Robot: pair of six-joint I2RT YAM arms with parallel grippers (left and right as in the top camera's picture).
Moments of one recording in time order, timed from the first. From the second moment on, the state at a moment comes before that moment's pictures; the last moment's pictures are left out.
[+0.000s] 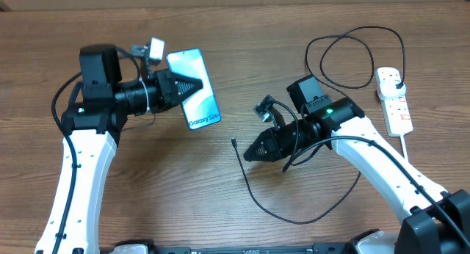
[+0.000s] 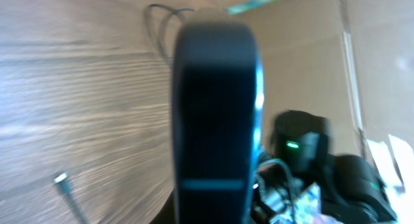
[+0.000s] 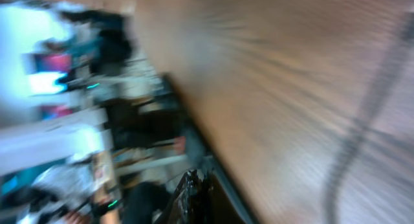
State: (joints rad) left arm 0.03 1.38 1.16 -0.55 1.01 -0.52; right arm 0.44 1.54 1.11 -0.87 -0.89 0.11
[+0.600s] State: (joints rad) left arm 0.25 1.55 1.03 -0.53 1.00 -0.48; right arm 0.79 1.82 1.31 -0.83 -0.09 0.39
